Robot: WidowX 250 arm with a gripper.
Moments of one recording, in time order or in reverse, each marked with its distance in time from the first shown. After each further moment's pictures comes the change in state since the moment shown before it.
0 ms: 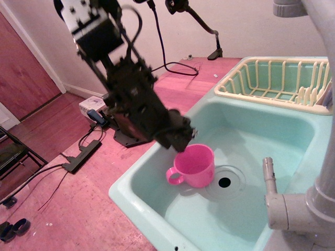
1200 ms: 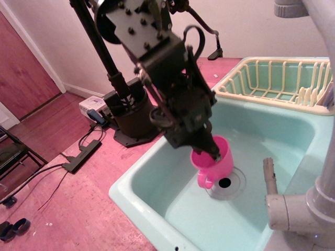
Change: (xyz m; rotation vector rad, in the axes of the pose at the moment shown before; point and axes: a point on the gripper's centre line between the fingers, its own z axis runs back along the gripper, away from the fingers) arm -0.013 0.016 -0.033 -0.274 0.039 -0.480
